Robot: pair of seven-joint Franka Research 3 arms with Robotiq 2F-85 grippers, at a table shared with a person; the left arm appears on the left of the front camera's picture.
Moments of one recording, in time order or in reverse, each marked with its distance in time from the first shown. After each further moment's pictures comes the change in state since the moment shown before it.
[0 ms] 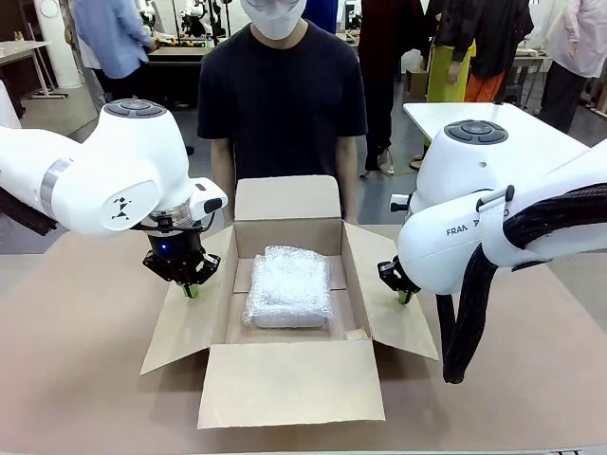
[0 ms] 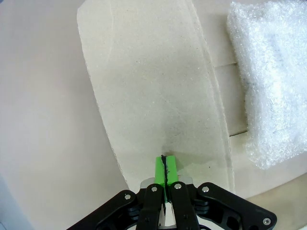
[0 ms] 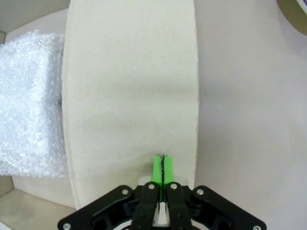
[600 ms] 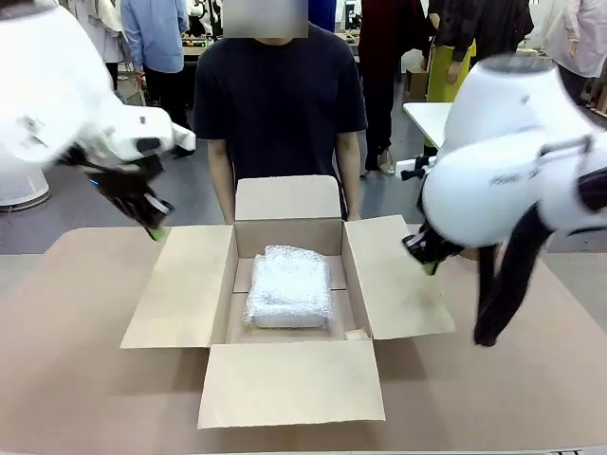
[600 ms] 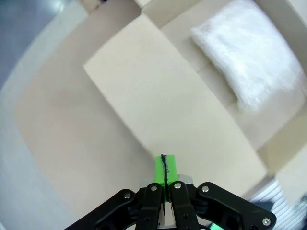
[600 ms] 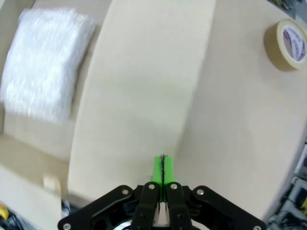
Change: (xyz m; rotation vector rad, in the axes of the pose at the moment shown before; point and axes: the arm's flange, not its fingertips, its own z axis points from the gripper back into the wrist) left arm -0.010 0.069 0.131 -0.062 -0.177 -0.474; right arm 0.003 -0.027 0.098 -0.043 0.008 0.324
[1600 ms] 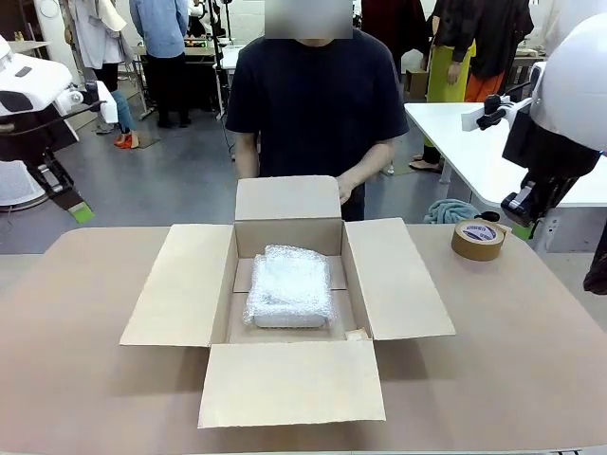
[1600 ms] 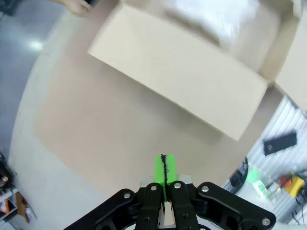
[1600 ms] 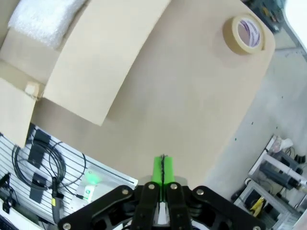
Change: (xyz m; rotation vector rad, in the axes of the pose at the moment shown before) left arm -0.050 0.050 0.063 -0.074 0.040 -0.317; right arm -0.042 -0.060 0.103 -0.073 0.066 0.251
